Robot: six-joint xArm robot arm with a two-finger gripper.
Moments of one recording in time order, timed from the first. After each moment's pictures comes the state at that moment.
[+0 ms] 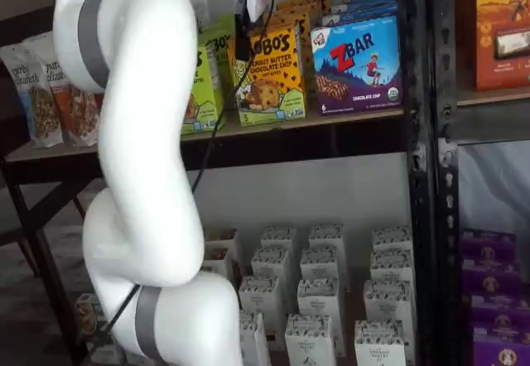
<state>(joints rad) -0.14 -0.10 -1.63 0.33 1.68 -1.64</state>
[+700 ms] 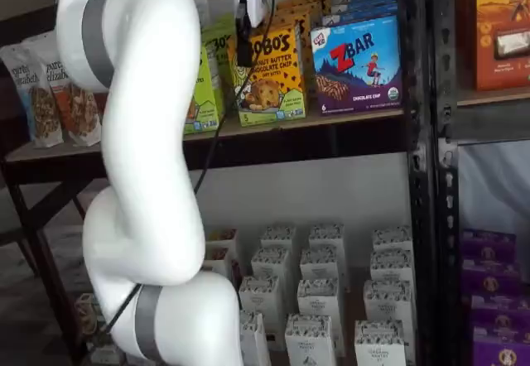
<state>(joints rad) -0.11 -0.08 -1.65 0.26 1.71 -1.63</state>
